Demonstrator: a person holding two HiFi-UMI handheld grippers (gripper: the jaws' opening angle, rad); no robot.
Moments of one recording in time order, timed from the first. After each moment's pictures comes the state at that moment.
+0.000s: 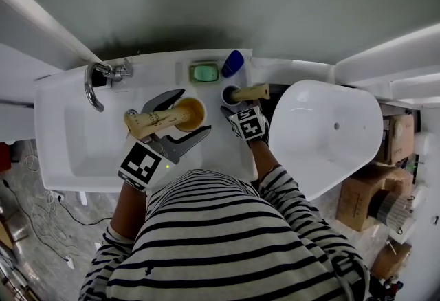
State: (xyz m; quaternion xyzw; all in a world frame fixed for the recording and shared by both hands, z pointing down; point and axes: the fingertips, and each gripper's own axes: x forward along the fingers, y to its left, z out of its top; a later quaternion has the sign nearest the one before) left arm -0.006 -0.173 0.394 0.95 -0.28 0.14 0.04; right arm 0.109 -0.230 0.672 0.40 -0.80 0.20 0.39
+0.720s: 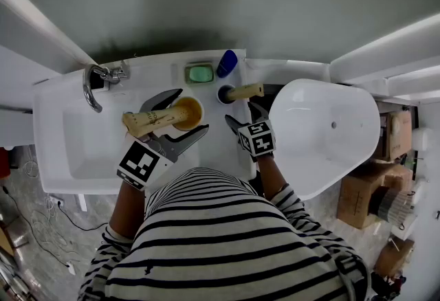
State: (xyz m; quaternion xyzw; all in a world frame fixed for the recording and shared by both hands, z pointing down) left arm -0.003 -0.170 0.390 0.95 -0.27 0.14 0.03; right arm 0.130 -0.193 0.616 0.43 -0.81 0.22 0.34
